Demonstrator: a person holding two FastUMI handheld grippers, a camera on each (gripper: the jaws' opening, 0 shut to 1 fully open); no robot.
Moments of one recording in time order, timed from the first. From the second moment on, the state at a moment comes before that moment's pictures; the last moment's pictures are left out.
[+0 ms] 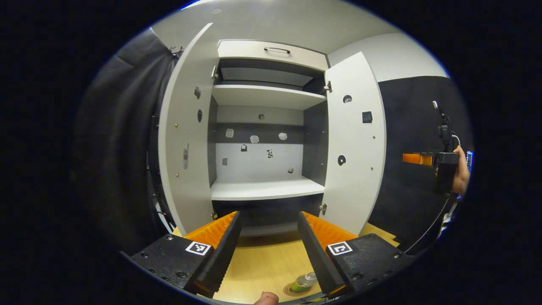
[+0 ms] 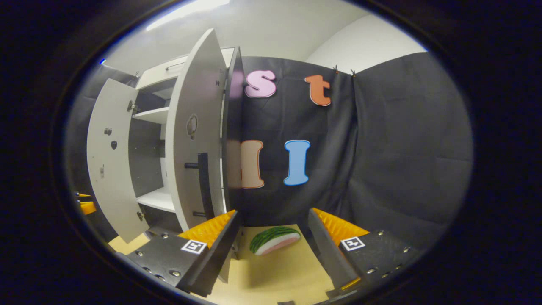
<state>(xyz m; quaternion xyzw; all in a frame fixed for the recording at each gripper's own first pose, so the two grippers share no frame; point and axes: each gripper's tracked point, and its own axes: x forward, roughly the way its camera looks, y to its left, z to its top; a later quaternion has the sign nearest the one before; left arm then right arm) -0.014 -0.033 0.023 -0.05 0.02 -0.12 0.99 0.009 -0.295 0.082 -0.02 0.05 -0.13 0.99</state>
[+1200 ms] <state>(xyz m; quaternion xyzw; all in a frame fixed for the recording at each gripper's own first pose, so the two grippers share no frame) -0.057 0.055 0.006 -0.07 0.04 0.00 1.00 0.078 -0.225 0.090 -0.06 0.05 -0.04 1.00</state>
